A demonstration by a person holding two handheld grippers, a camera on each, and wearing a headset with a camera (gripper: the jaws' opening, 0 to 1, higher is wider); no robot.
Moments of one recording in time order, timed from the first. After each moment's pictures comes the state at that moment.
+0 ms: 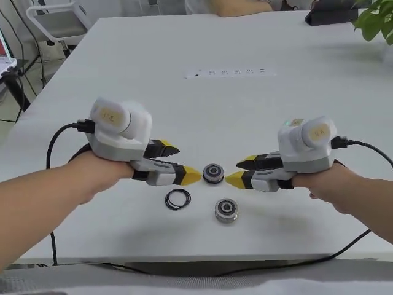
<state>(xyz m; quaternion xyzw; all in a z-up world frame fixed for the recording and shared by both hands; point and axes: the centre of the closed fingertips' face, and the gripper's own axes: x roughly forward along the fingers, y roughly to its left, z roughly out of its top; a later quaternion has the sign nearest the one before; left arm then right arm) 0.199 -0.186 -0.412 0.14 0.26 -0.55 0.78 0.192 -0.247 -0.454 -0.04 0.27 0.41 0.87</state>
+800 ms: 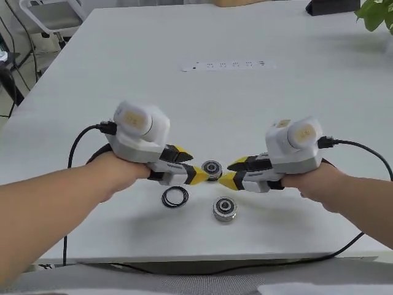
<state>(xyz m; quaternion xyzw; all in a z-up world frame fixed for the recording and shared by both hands) 0.207 -0.207 -0.444 0.16 0.29 -0.56 0.76 0.201 -0.238 -0.475 -0.05 0.29 0.42 0.86</state>
